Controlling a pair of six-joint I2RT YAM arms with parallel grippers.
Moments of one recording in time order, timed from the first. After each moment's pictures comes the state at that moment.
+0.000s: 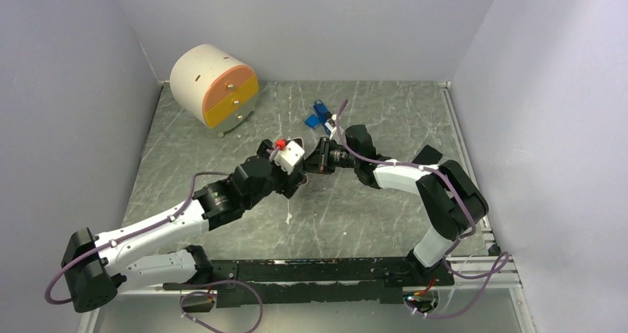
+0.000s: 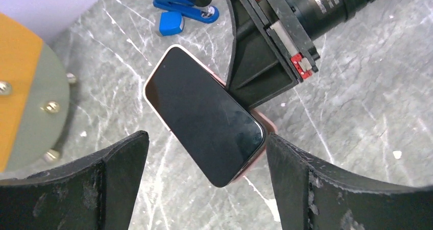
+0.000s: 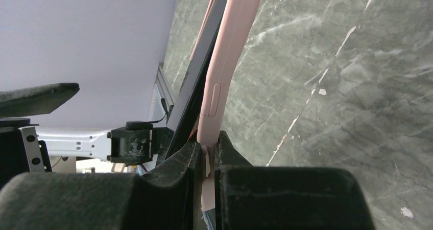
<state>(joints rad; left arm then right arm) -0.94 1.03 0.78 -0.12 -0.32 0.05 0.57 1.66 0.80 0.49 -0.68 0.89</state>
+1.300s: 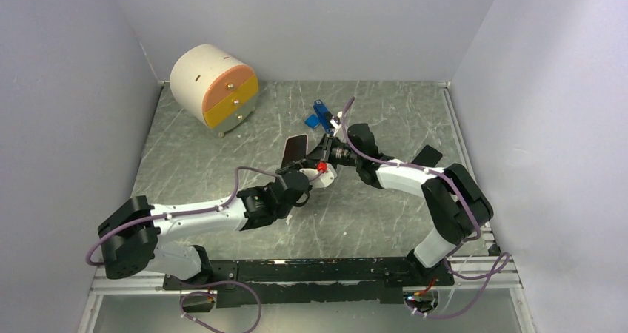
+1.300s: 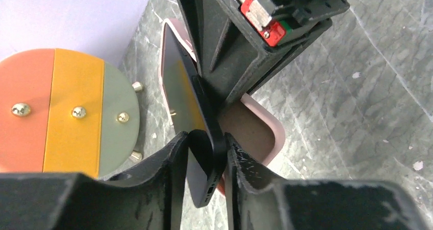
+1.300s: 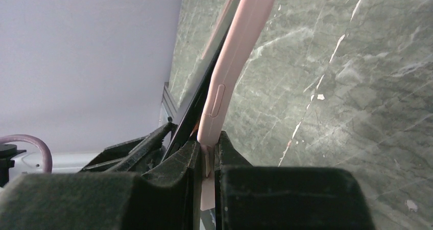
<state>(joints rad) -1.10 1.33 0.77 0.09 -0.67 0.45 0.56 1.61 0.80 0.45 -0.60 0.96</state>
